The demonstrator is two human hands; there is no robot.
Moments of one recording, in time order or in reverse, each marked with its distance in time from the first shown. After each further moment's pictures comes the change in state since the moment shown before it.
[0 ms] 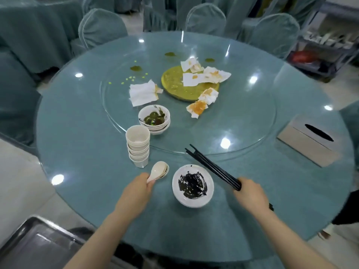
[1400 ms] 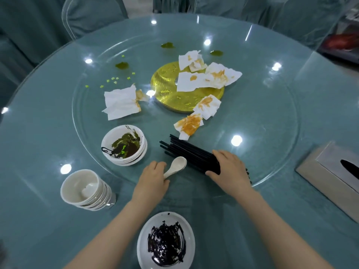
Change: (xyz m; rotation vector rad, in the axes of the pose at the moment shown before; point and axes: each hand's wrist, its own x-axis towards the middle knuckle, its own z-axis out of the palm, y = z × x) left_hand 0.181 0.112 0.058 0.167 0.040 0.093; right_hand 0.217 -0.046 -0.030 -0.083 0.015 -0.460
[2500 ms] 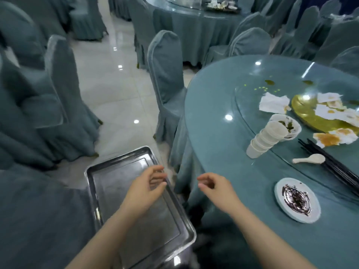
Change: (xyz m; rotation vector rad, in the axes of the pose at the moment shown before) left_hand -0.468 -0.256 -0.107 -0.895 0.489 -0.374; right_hand -0.281 -0.376 0.128 0.498 -0.385 -0.429
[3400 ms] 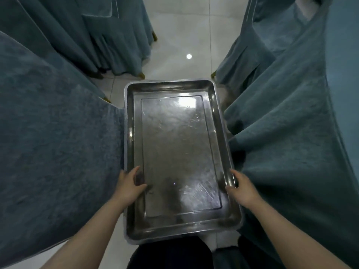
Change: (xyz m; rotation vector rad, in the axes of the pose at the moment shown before) left_hand -0.055 -0.352 -0.046 0.227 0.234 -0.867; right_hand 0.097 0.184 0.224 -0.339 -0.483 0.257
